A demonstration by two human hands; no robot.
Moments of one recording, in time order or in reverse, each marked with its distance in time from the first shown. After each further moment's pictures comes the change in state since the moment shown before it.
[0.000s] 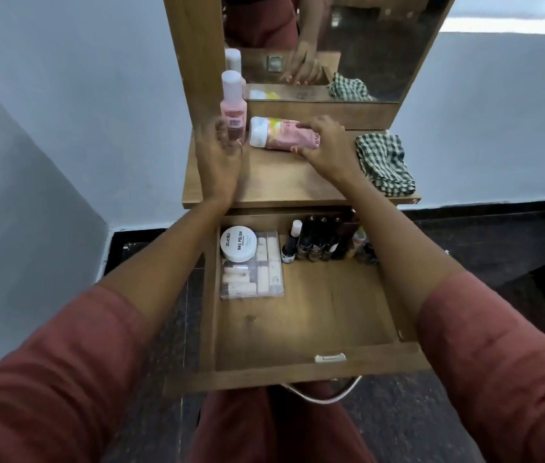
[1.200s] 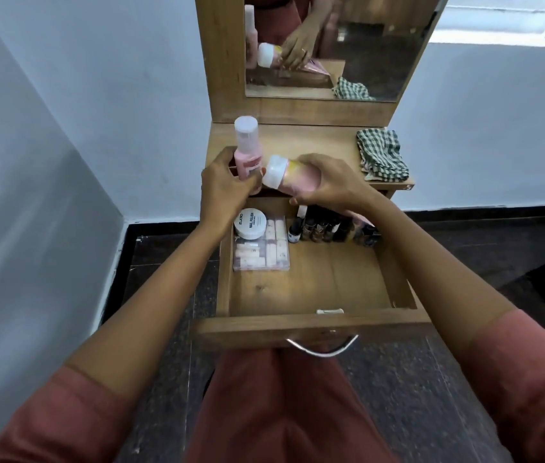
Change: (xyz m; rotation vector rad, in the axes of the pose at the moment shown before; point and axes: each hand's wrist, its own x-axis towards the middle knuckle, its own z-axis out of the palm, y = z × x) left_hand -0.082 0.034 -0.078 -0.027 -0.224 -0.035; right_hand -0.090 -0.032 -0.028 0.042 -0.336 -0.097
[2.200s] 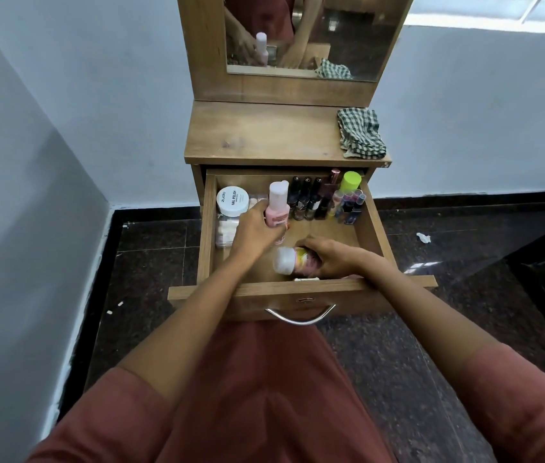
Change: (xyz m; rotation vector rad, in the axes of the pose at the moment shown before) left_hand -0.085 -0.024 0.066 0.083 -0.304 -0.192; right_hand -0.102 0.060 0.069 -0.178 -0.506 0.097
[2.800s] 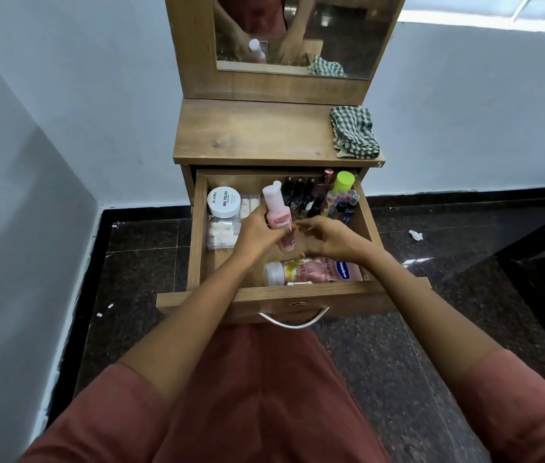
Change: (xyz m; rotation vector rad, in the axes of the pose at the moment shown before) left_hand 0.010 -0.001 0.017 -0.205 -0.115 -0.084; right_hand -0.006 0.003 -0.023 0.249 0.190 0.039
